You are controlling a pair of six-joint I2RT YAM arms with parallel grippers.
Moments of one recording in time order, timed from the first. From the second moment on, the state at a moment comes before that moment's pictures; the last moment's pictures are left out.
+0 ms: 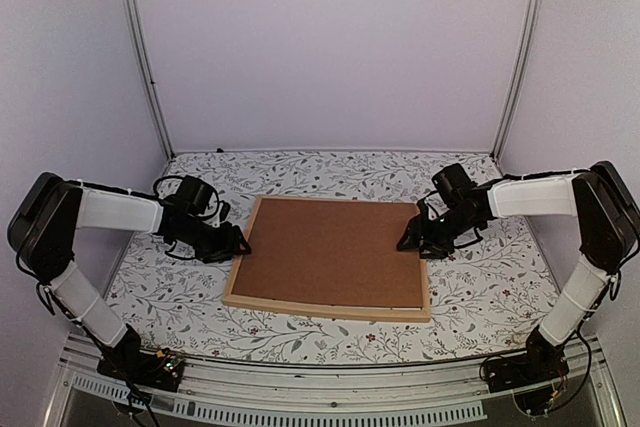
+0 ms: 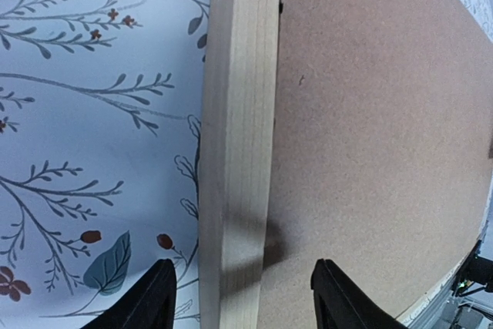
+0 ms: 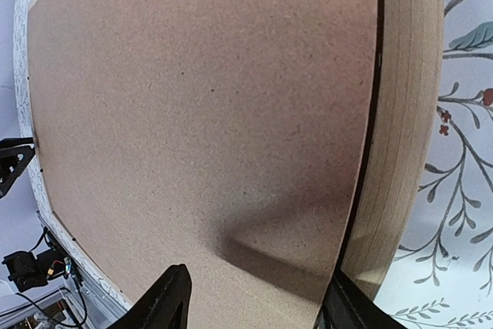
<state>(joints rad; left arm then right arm) -0.39 1.60 0.77 -0.23 0.30 -0.53 0.48 1.70 0.97 -0.40 -0.40 0.62</state>
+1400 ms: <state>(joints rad) -0.35 1.63 0.83 -0.23 0.39 -0.51 0.44 1.62 0.98 -0.49 -0.22 0.55</state>
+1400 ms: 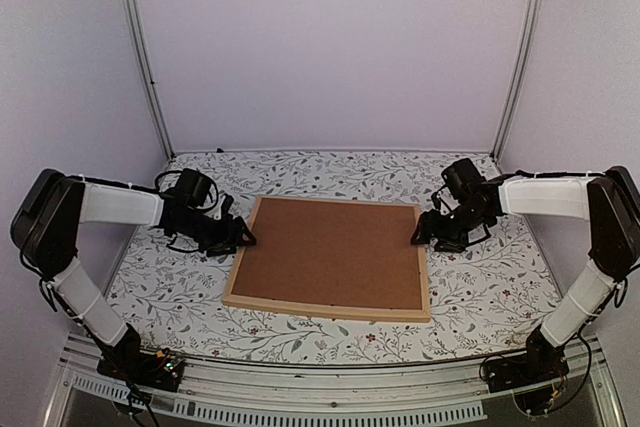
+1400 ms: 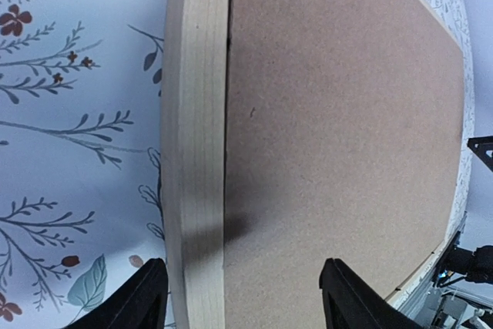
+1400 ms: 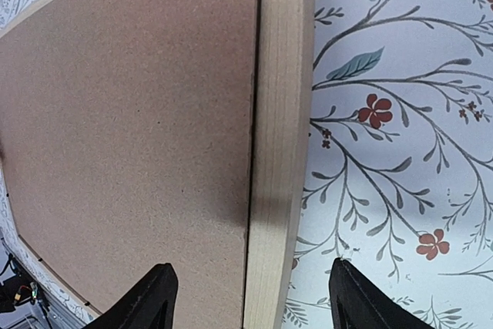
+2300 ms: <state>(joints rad) -0.35 1.63 0.71 -0.08 0.49 -0.56 0.36 1.70 0.96 -0.37 -0.30 0.54</state>
